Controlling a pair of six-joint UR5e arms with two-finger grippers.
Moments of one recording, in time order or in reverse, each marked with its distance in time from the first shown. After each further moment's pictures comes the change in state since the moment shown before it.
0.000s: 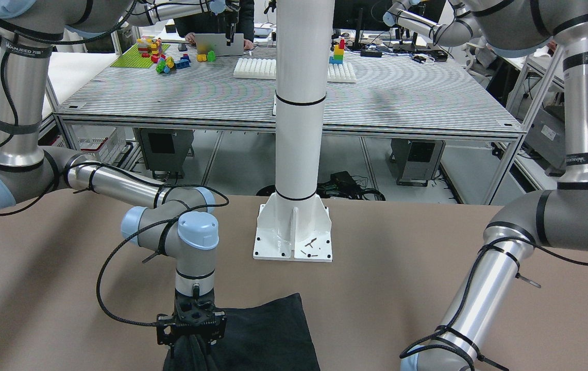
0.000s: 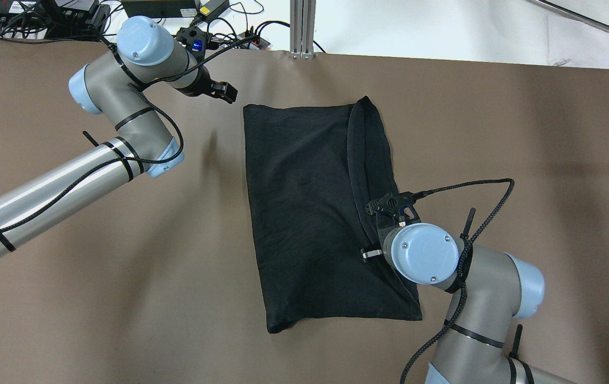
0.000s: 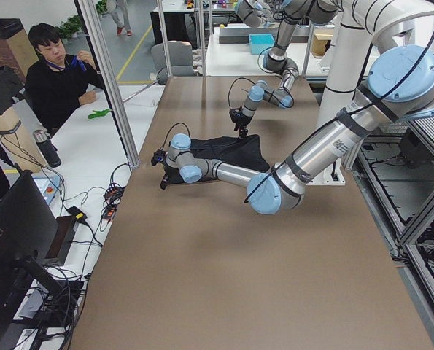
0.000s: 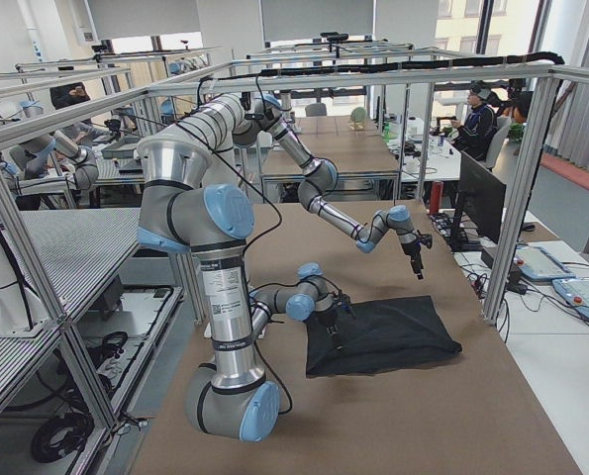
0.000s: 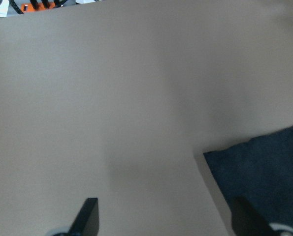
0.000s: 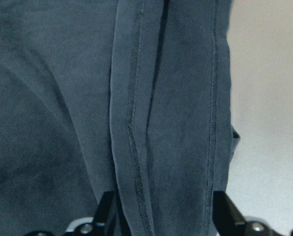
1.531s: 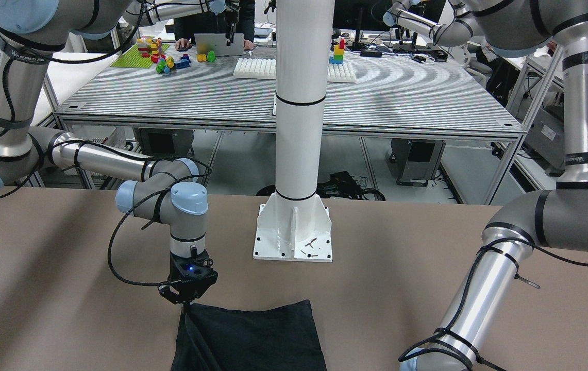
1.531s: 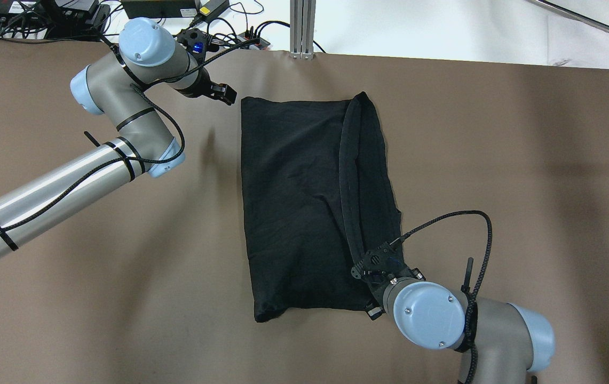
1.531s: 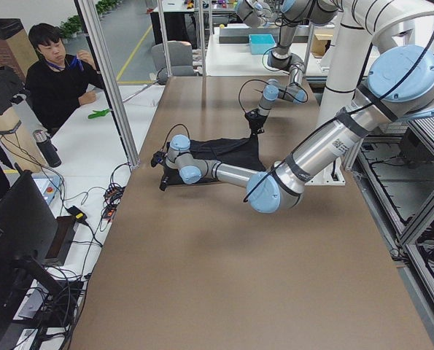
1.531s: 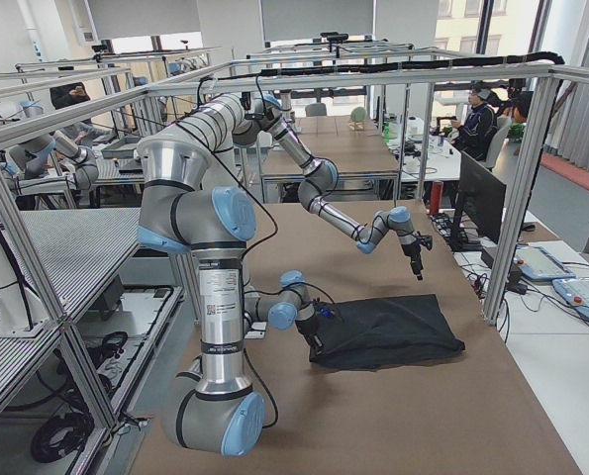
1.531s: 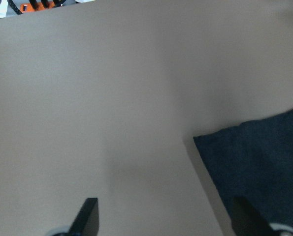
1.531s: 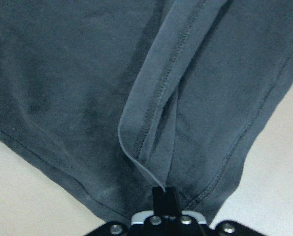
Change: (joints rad) left arm 0.000 -0.014 0.026 0.000 0.001 0.018; right arm -0.160 -0.227 0.210 0.003 -0.049 -0.108
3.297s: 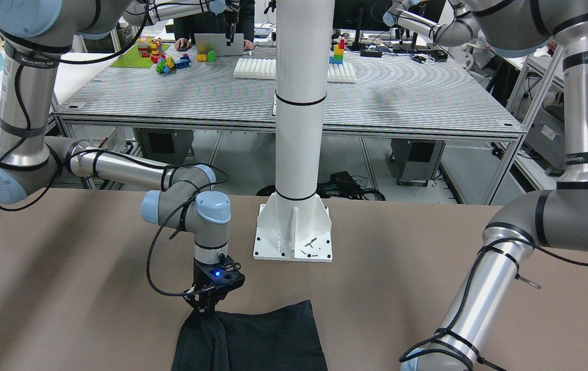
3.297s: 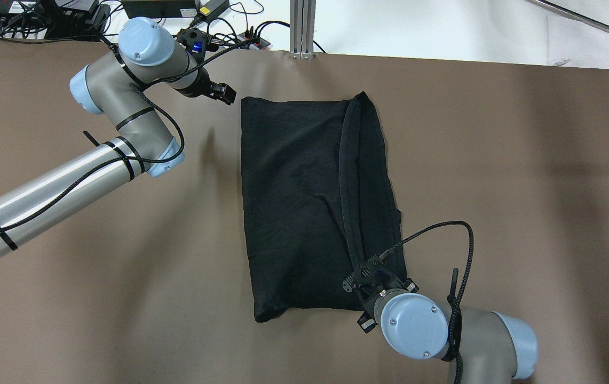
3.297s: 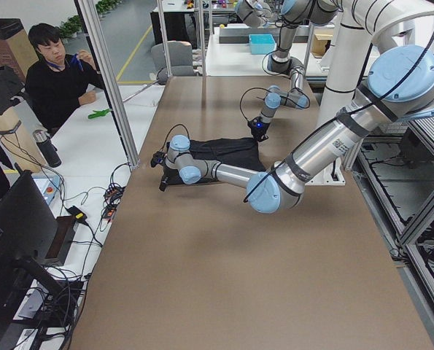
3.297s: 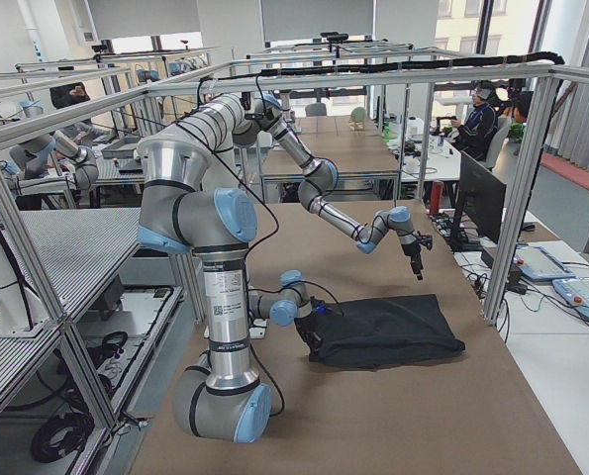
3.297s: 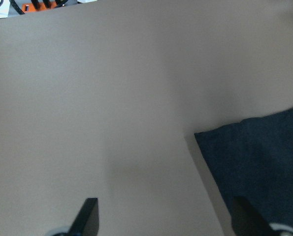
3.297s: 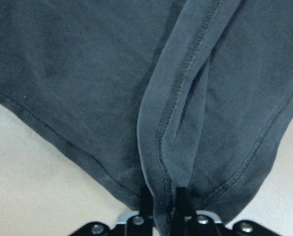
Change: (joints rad) left arm -0.002 0.000 0.001 0.000 0.000 0.000; right arm -0.040 0.119 -0.107 -0.009 -0.008 -0.163
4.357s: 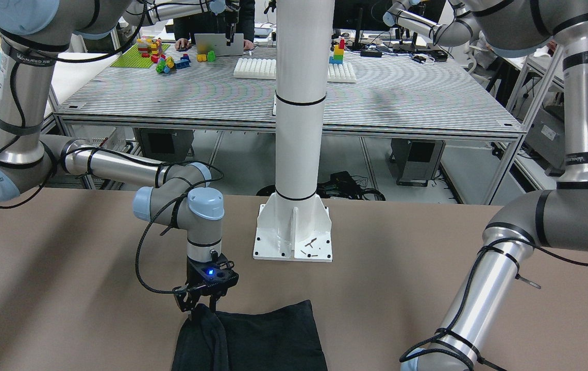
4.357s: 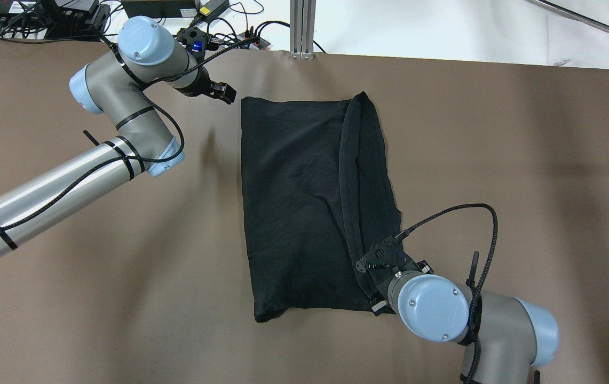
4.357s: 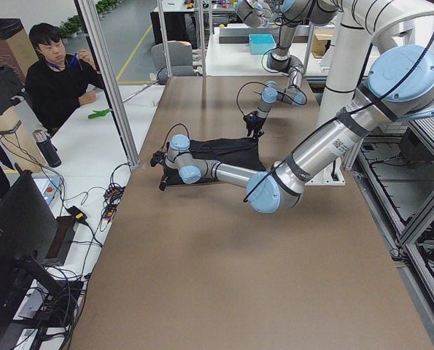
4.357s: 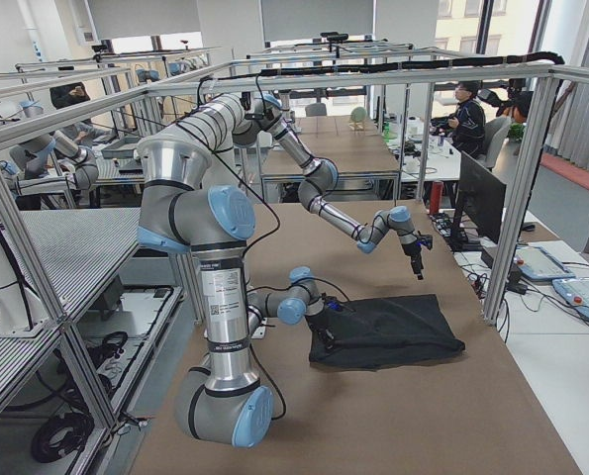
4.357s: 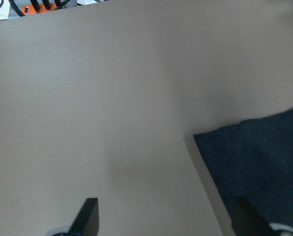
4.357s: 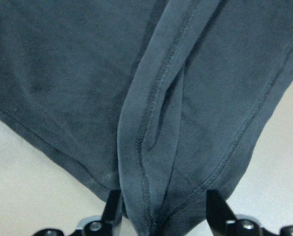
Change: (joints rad) left arm -0.001 0.000 -0.001 0.000 -0.001 -0.001; right arm 0.019 -0.022 0.036 -0.002 -0.001 0.009
